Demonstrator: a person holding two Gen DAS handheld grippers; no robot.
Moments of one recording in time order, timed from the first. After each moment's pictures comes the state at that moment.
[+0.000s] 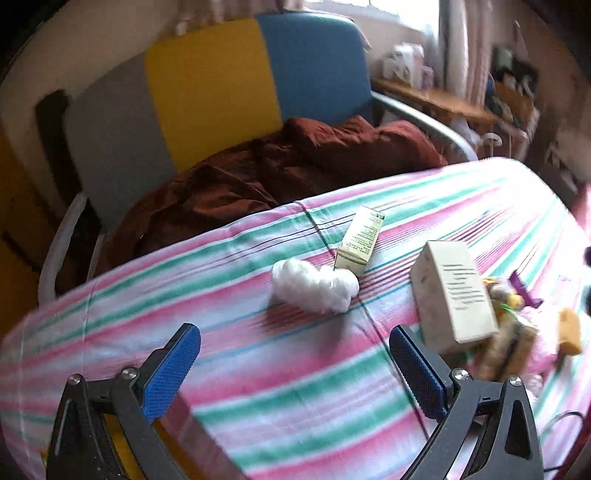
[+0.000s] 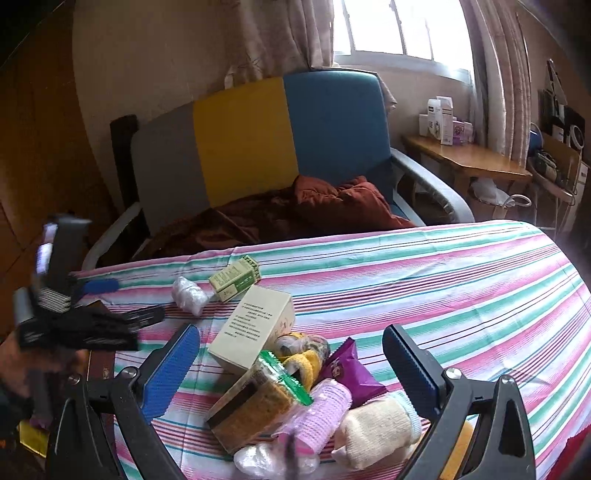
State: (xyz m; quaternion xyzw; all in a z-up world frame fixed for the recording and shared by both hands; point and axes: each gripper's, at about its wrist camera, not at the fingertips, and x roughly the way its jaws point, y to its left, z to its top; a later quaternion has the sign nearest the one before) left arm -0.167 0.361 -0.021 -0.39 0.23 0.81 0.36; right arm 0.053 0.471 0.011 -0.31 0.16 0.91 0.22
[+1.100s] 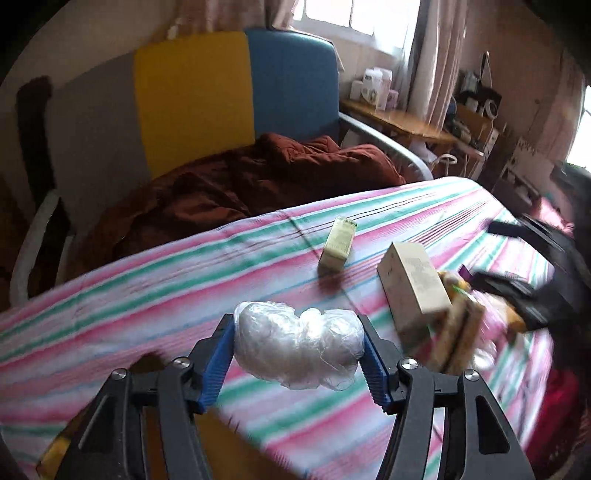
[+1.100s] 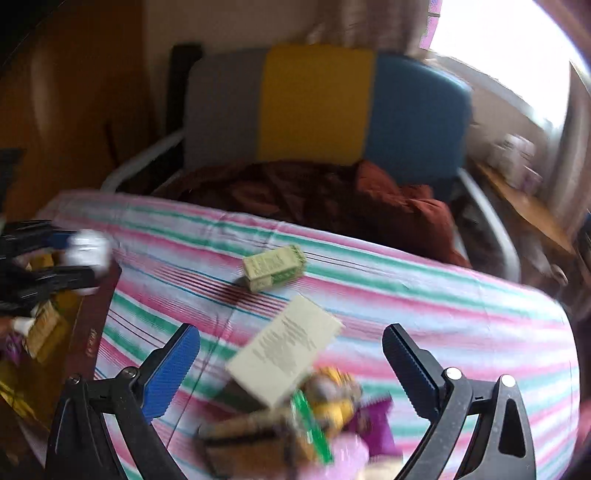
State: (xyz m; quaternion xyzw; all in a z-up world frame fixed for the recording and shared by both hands) left arm -0.166 0.274 0.016 -0.40 0.16 0.79 0.44; right arm -0.050 0.457 0.003 -0.43 0.03 0.90 0.11
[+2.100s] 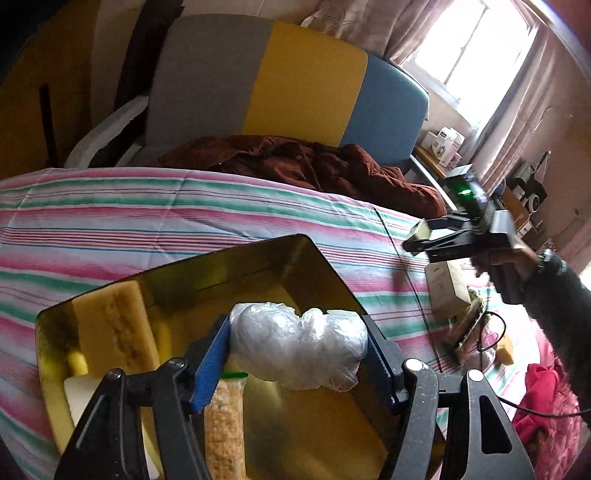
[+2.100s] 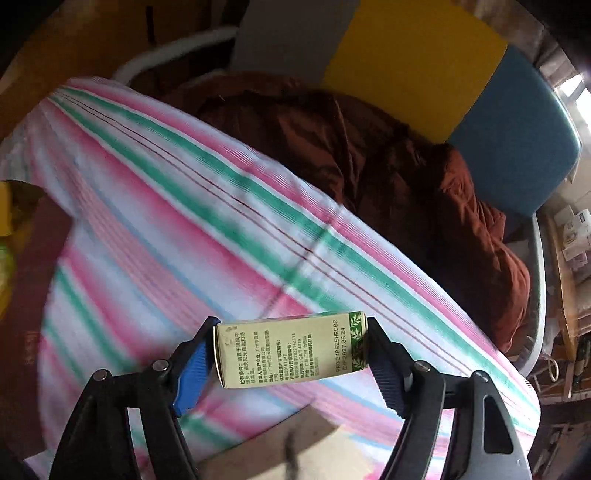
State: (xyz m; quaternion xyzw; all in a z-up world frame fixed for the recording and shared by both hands) left arm -0.178 0.119 -0.006 -0.45 0.00 0.82 0.35; right arm -0.161 0.429 -0.041 -0.56 -0.09 0.82 0.02
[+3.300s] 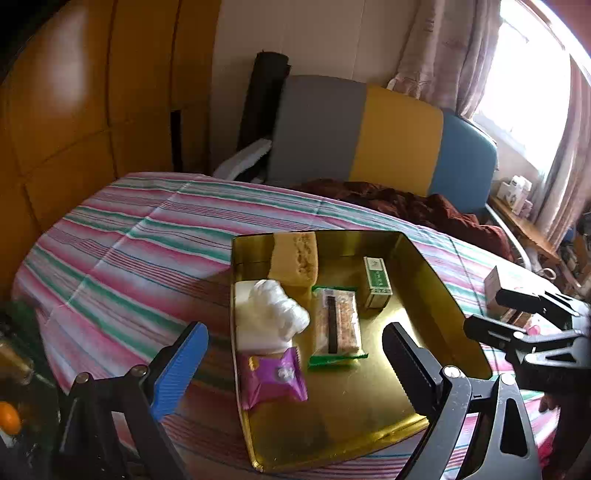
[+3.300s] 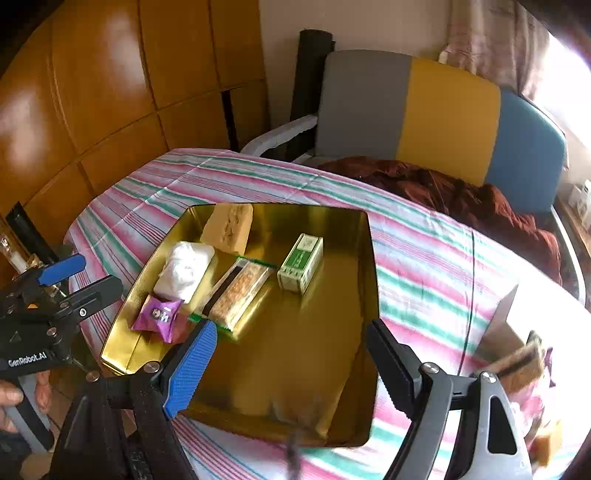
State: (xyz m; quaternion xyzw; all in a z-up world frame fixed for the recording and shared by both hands) left arm -0.045 -0.019 0.018 -0.36 -0.01 0.92 0.16; right arm -0.017 0.171 0.013 -0.42 0.02 0.91 -0.02
